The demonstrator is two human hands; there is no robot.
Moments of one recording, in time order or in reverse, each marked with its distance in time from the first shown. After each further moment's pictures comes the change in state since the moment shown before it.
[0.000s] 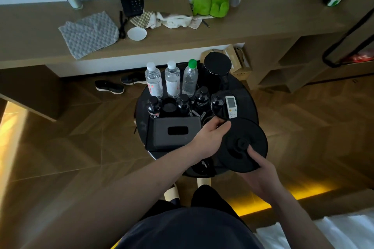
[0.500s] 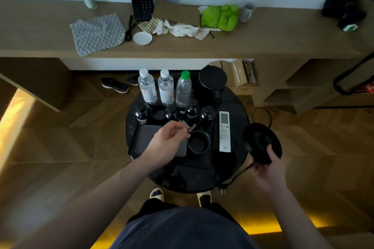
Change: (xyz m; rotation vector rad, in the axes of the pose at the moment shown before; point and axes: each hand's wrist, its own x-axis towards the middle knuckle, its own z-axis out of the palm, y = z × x) left_hand 0.010 -0.007 -0.033 0.199 0.365 0.081; right_hand 0.092 -0.078 -0.096 0.176 0.319 -0.020
